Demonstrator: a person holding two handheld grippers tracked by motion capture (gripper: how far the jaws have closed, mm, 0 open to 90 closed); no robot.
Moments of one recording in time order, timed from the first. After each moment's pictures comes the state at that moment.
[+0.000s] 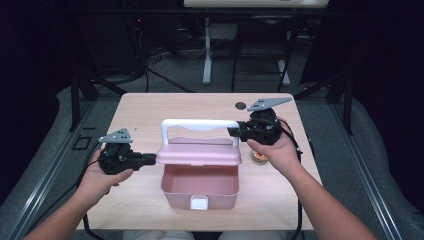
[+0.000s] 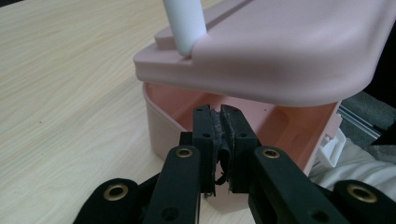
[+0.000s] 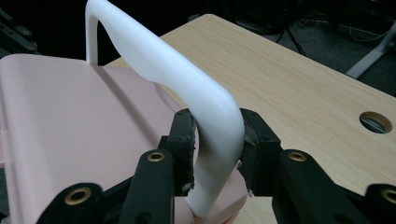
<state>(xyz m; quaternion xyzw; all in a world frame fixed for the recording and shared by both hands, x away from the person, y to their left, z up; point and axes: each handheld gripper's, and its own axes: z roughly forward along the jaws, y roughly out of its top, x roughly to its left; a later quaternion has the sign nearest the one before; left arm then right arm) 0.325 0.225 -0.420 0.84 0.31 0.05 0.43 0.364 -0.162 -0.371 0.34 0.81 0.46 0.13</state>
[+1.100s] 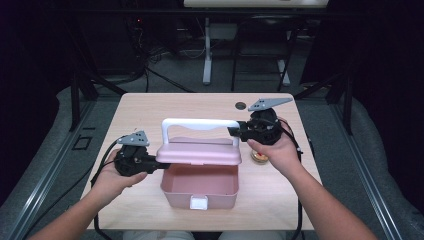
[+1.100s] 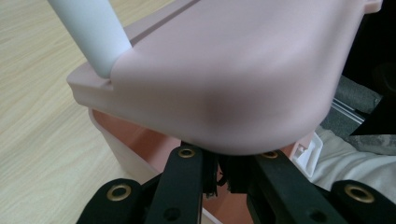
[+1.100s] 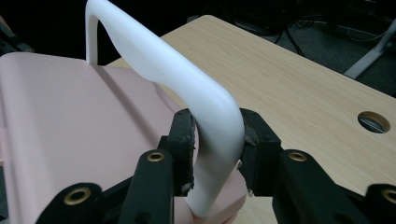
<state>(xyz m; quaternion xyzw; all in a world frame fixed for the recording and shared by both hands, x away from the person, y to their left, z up) 0.325 0.194 -0.420 0.86 0.28 0.03 0.43 0.364 -0.163 -0.371 0.34 0.81 0.46 0.13</state>
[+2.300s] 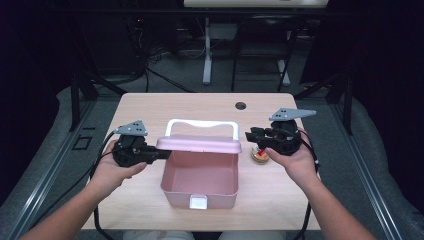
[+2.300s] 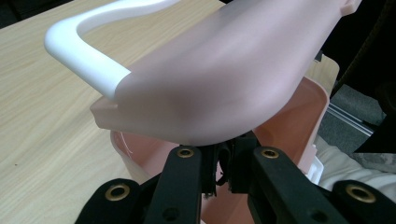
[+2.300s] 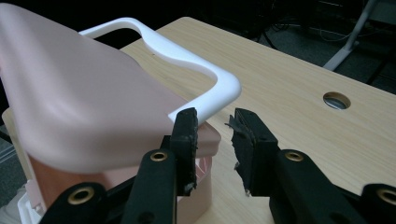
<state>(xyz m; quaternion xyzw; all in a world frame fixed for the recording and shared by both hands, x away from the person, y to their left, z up) 0.336 0.193 -0.397 0.85 0.28 0.05 0.44 0.340 -0.205 -0.383 0.37 0.79 0.47 0.16</state>
